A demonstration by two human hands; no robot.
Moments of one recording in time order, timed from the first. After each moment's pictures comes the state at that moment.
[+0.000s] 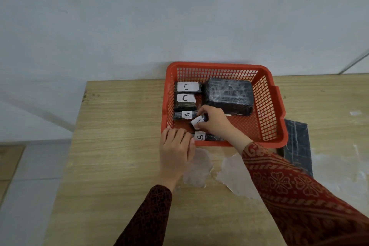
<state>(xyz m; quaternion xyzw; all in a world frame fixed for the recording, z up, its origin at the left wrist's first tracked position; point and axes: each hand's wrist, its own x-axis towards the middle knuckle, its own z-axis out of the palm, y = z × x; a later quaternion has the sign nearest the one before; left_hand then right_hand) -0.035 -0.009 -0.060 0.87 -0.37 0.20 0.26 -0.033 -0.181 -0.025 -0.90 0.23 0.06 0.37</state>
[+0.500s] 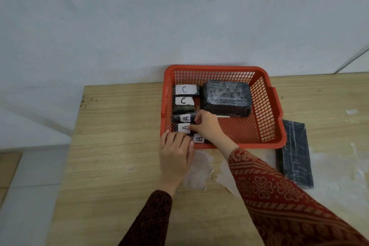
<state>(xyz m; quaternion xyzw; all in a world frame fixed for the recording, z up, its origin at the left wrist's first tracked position) -0.037 -0.009 -0.057 0.87 -0.37 0.20 0.26 -0.023 -0.160 -0.037 -0.86 0.32 0.05 0.39</state>
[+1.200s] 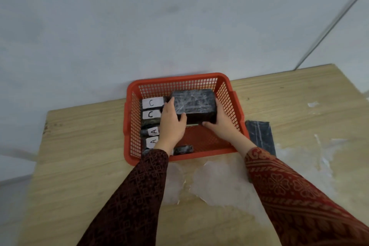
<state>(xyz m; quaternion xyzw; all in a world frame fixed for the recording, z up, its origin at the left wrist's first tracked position) 0.009 -0.146 -0.022 0.87 -0.24 -0.20 0.38 -0.097 -0.282 -0.029 -0.83 0.33 -0.02 0.45</state>
